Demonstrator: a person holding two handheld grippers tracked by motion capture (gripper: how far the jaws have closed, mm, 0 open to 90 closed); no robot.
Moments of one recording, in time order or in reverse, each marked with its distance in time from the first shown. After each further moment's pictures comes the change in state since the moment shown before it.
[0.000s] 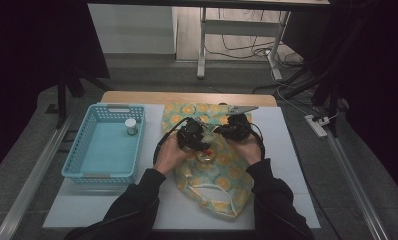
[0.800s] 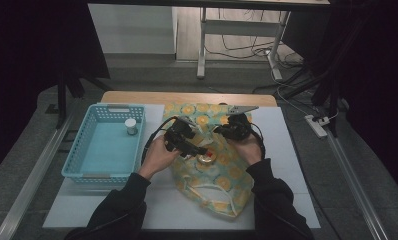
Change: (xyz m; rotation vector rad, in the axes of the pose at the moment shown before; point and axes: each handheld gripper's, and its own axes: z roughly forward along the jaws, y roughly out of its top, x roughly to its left) left arm 0.007 -0.023 -0.045 -0.124 -0.175 -0.039; right arm 0.000 0.001 -0.001 -0.002 0.001 -0.007
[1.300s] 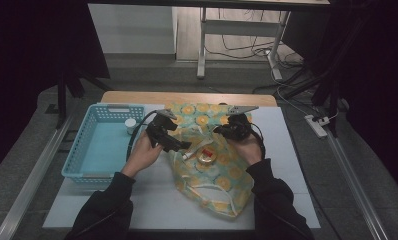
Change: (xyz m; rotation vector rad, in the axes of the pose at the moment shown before) left arm 0.023 -0.018 -0.050 -0.054 0.057 -0.013; right arm 0.000 0.000 0.000 0.002 0.000 0.000
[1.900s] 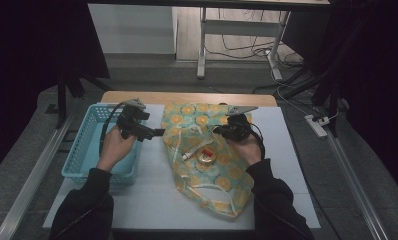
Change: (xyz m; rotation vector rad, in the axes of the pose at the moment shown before) left arm 0.049 -0.029 -0.060 -0.077 0.137 -0.079; right arm 0.002 0.000 0.000 0.003 0.005 -0.007
